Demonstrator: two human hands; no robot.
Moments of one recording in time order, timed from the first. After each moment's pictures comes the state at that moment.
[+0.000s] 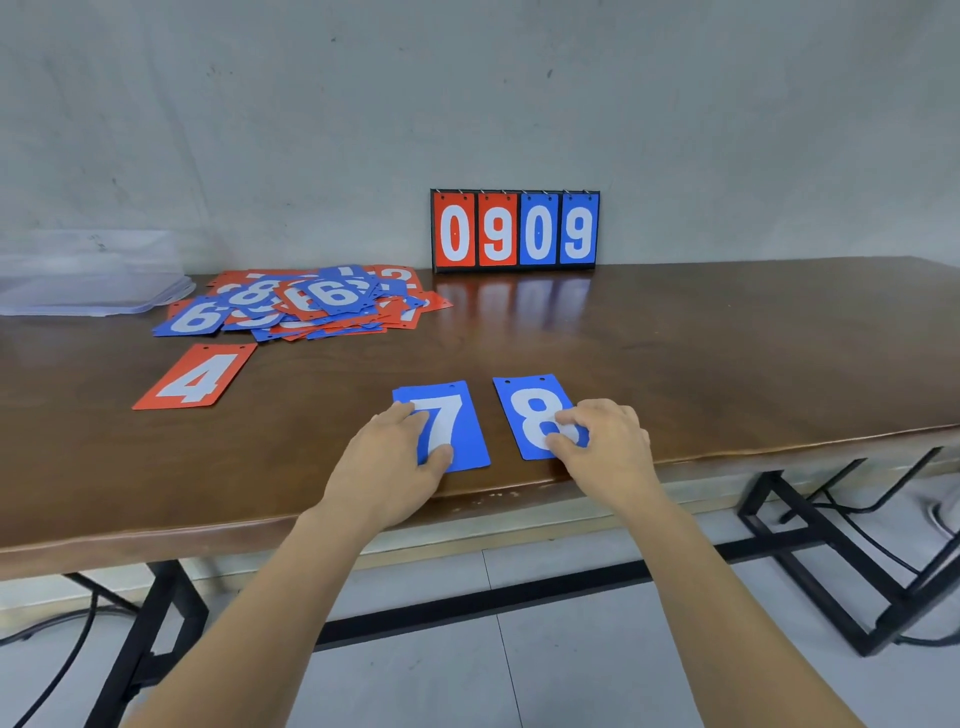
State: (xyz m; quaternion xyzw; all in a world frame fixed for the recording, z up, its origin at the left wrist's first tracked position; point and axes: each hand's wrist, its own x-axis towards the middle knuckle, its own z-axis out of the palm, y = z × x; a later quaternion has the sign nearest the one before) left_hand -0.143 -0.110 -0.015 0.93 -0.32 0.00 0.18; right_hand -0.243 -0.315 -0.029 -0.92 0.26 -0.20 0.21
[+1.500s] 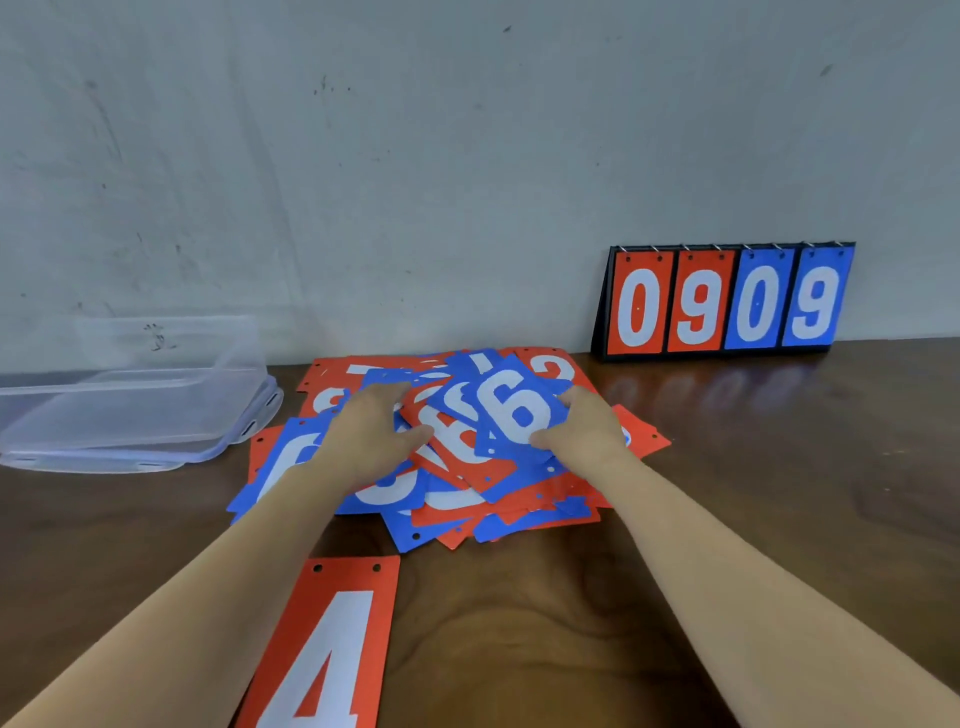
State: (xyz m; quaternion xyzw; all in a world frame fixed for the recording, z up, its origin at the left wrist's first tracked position) left_hand 0.274 -0.058 0.010 0.93 -0.25 0.01 0.27; right_hand 0.175 -0.262 0.011 -0.86 0.29 -0.11 0.40
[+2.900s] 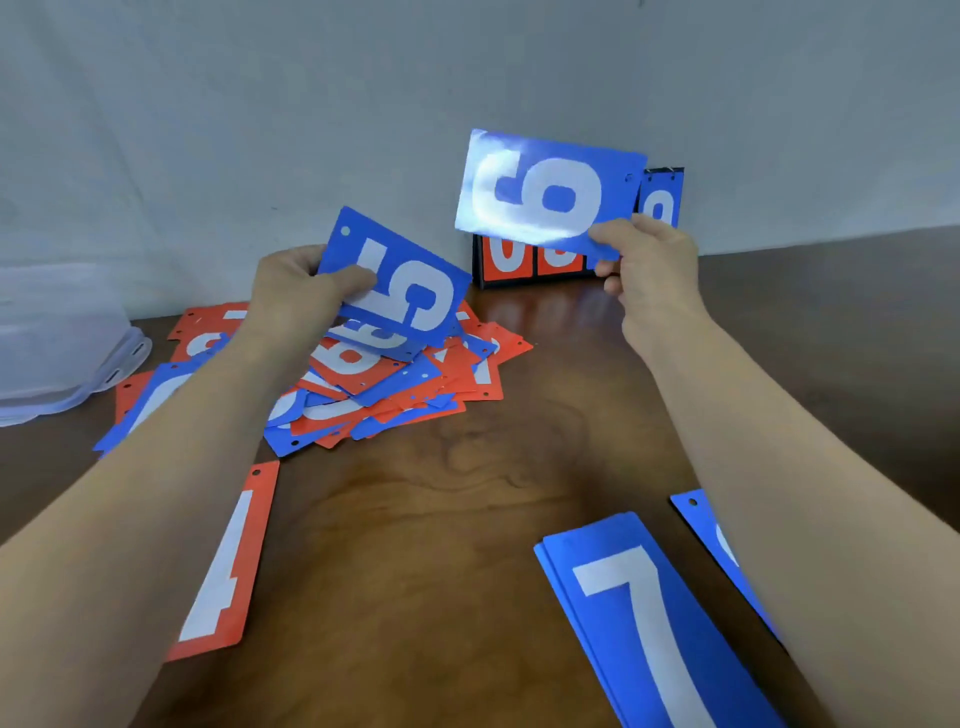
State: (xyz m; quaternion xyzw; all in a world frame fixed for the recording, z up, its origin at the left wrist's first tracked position) left_hand 0.182 -0.110 0.078 0.71 -0.21 -0.05 0.66; right_hand 0.031 -0.323 0.098 -0.60 0.24 -0.43 0.63
